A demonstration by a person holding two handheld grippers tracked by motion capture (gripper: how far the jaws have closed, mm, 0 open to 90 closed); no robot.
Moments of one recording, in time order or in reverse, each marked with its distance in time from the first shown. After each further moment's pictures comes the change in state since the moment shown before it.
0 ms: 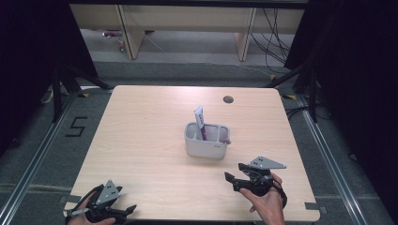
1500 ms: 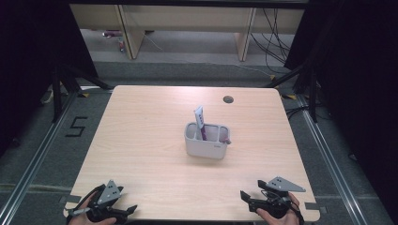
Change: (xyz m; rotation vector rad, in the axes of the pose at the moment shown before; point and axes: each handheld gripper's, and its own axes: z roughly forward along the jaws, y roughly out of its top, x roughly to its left) left arm -0.001 0.001 0.004 -0.004 0.004 -0.004; right arm -0.016 -0.060 -0.033 0.012 -0.071 0.047
